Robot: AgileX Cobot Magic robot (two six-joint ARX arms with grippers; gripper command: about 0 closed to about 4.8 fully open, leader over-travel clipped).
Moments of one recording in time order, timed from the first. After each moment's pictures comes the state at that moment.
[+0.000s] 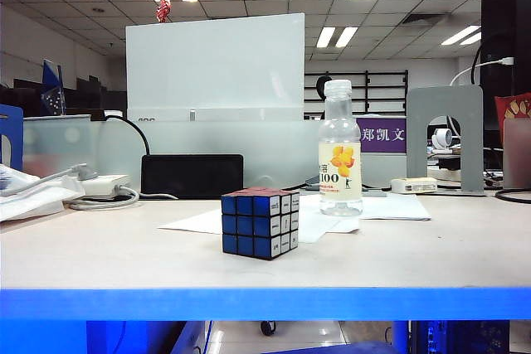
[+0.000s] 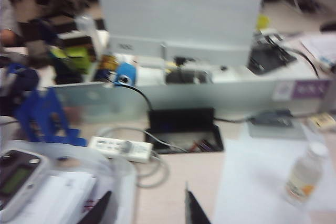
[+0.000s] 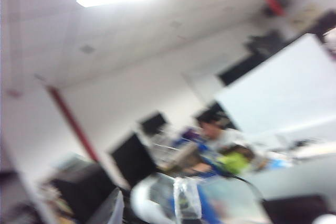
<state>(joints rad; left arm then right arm) -0.66 1.45 2.60 -1.42 -0.58 -0.11 -0.30 0.76 0.60 0.89 -0.77 1.18</state>
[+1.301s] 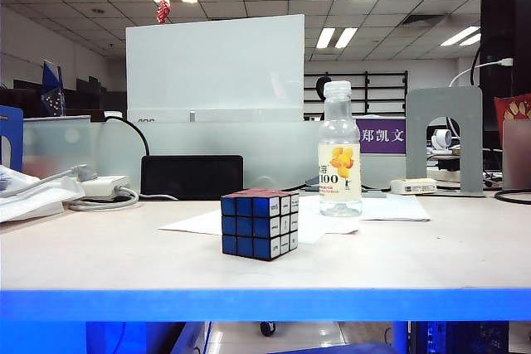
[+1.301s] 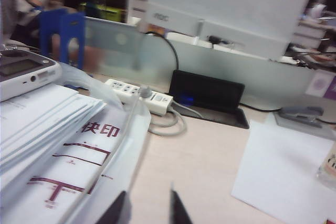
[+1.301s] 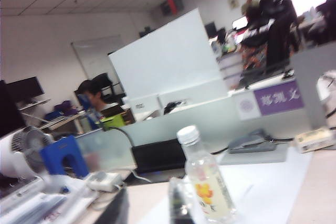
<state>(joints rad) -0.66 0.03 0.54 -0.55 -0.66 -0.20 -0.29 0.00 0.28 0.07 -0.59 0.58</state>
